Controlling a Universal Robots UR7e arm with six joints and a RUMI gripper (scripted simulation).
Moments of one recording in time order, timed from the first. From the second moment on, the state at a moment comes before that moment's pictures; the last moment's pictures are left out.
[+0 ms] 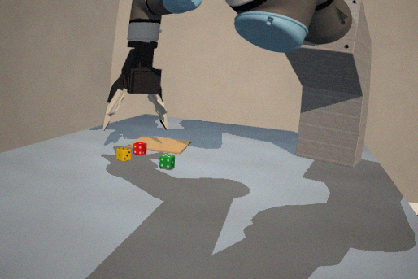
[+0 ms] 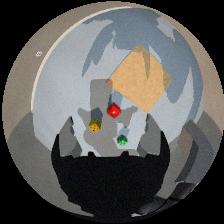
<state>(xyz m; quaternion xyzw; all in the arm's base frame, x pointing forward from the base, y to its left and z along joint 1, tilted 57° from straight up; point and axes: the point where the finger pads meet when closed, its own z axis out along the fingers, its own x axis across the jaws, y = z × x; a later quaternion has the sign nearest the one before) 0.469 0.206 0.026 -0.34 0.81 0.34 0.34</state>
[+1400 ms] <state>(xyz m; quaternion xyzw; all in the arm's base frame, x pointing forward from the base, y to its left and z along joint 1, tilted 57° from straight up) 0.456 0.213 0.026 -0.34 0.81 0.34 0.34</state>
